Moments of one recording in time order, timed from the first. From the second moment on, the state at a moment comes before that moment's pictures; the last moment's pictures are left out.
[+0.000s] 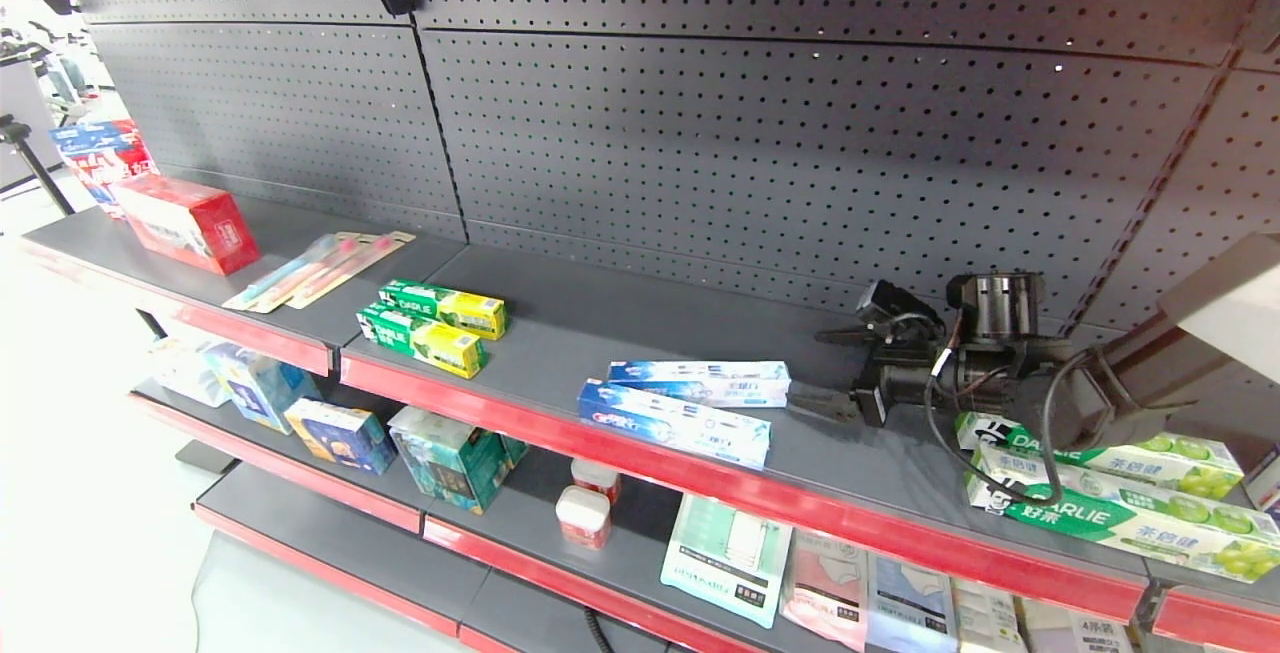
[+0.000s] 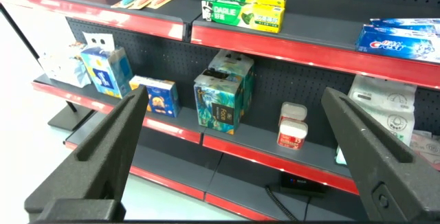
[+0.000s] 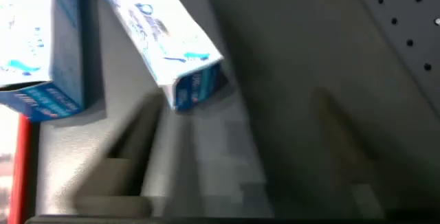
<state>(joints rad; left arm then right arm) 0.00 0.00 0.00 0.00 0.02 0.01 0.11 2.15 -0.96 -0.68 0.70 -0.57</state>
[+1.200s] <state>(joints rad) 0.00 0.00 0.00 0.00 0.02 0.01 0.16 2.26 -1.07 -0.67 0.79 -0.57</state>
